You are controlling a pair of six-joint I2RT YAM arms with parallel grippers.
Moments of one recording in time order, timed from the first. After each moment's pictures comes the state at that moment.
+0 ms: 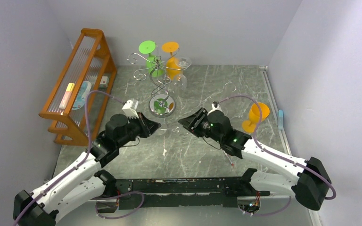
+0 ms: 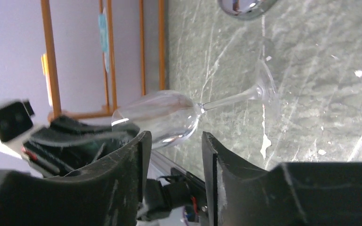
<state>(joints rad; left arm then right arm) -0.66 0.79 0.60 -0.10 0.07 -0.73 0.84 1.05 0.66 0.04 0.09 1.22</state>
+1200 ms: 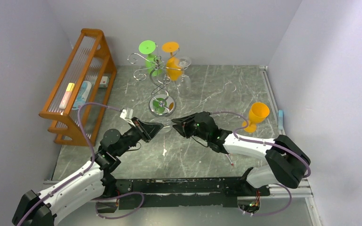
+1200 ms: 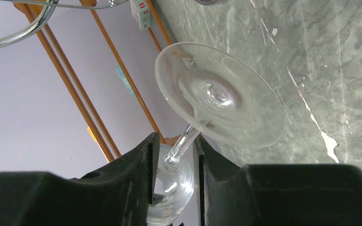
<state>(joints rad) -0.67 0.71 0.27 0.51 0.14 -0.74 0.84 1.37 0.61 0.31 0.10 1.82</state>
